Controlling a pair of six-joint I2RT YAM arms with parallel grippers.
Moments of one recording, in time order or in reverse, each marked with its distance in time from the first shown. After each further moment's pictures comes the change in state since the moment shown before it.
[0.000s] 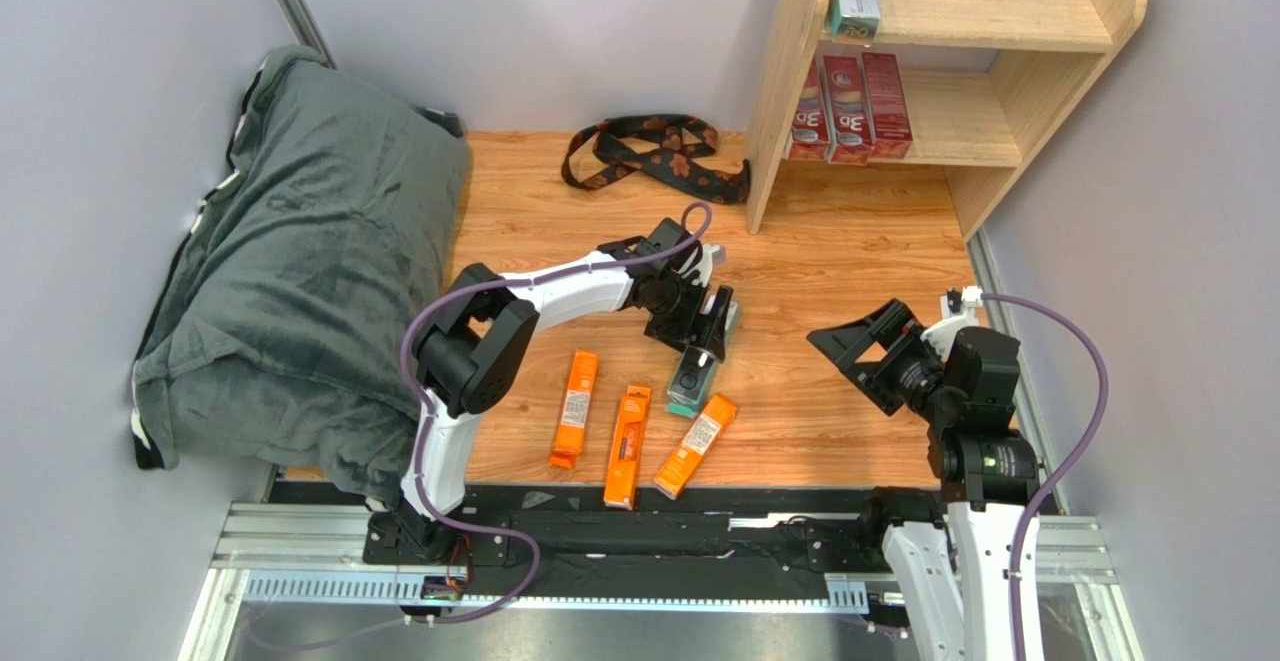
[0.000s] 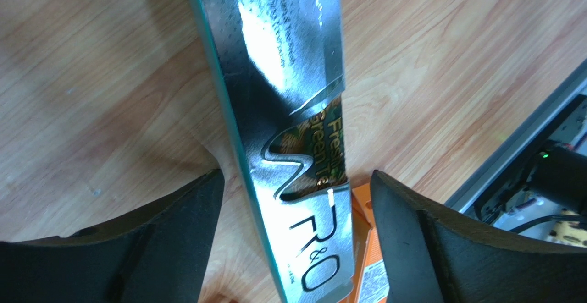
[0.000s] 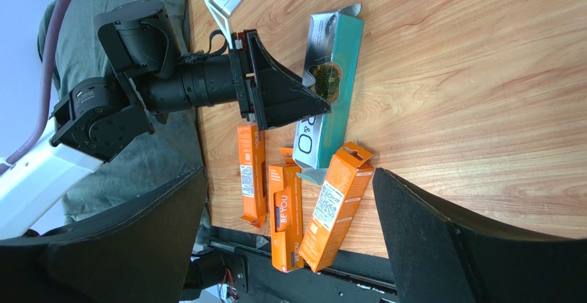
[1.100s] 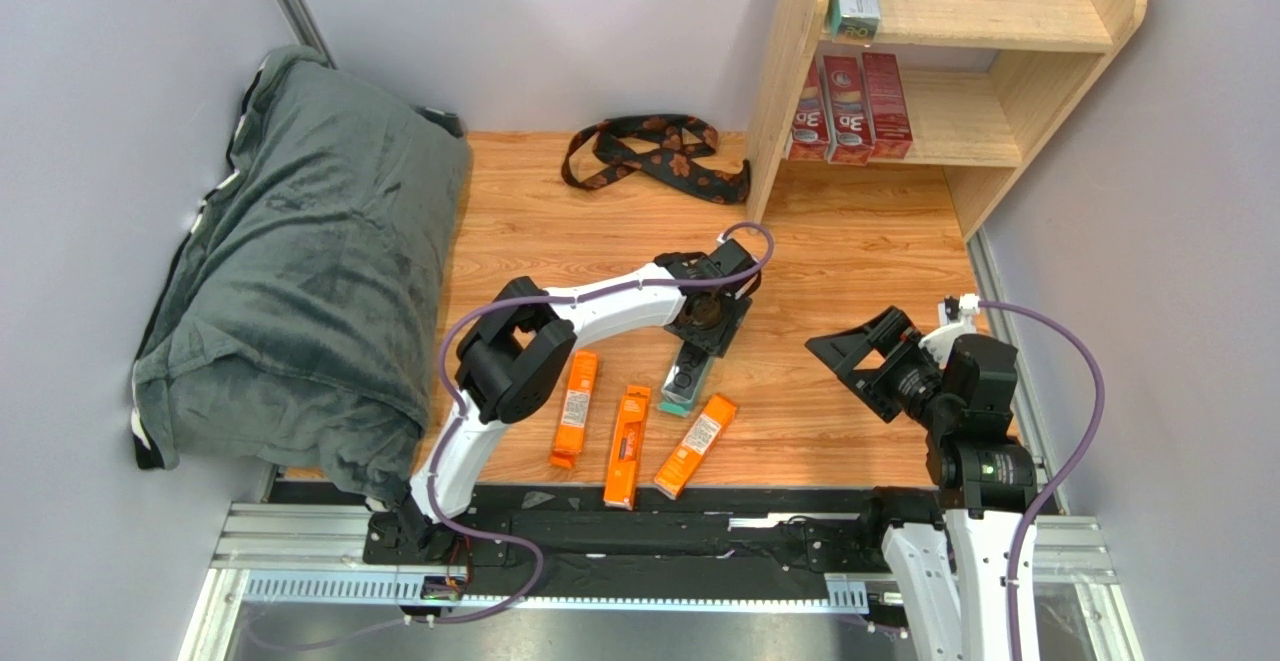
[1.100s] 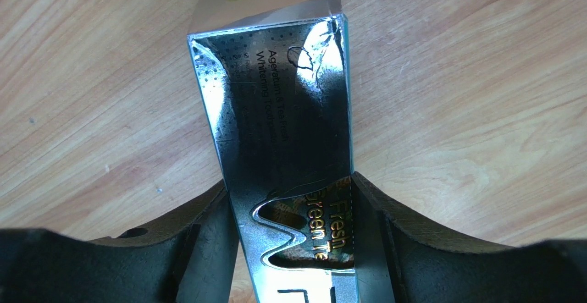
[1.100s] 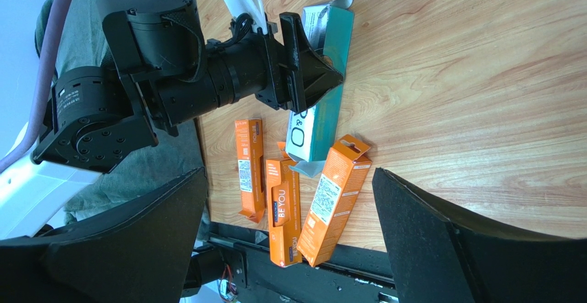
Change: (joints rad) left arm -0.151 0.130 0.238 -0.195 -0.530 0.027; right arm 0.000 -0.033 -0.026 -0.019 -0.007 0.004
